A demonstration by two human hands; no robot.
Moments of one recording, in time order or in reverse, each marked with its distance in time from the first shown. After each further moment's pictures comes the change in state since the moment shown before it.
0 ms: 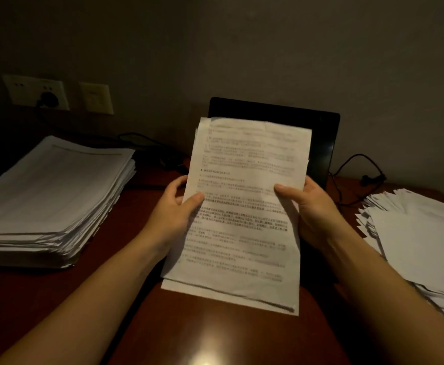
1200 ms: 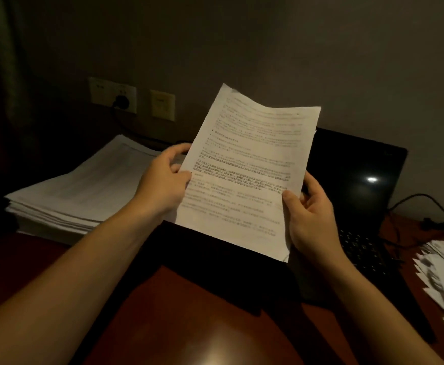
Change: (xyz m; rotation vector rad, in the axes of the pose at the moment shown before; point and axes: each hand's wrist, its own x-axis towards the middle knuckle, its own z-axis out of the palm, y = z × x) left_hand 0.005 0.062 -0.108 0.124 0.259 0.083; right_hand -0.018 -0.001 0.117 -0.148 -0.070 -0.247
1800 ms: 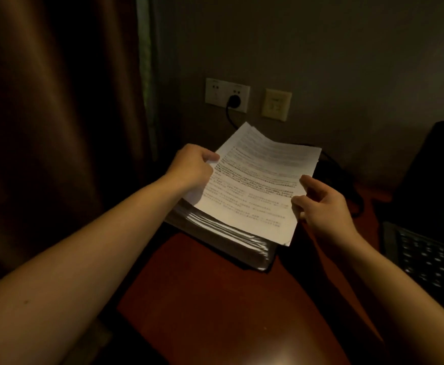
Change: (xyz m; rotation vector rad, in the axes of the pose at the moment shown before) left_hand 0.055 -0.046 -0.185 0.572 0.205 -0.088; right_hand 0.042 0.059 0.183 -0.173 -0.231 0.226
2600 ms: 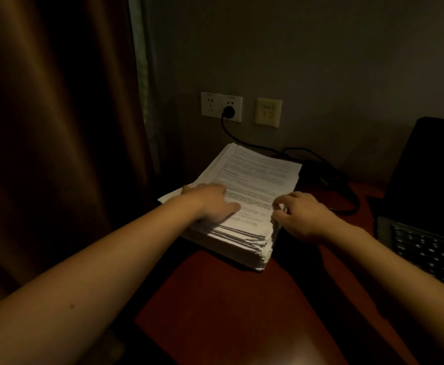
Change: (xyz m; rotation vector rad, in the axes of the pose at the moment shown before) left_hand -0.014 0.011 0.032 0.841 -0.388 0.067; right_hand 0.010 -0.010 -0.005 -1.106 -0.326 -0.107
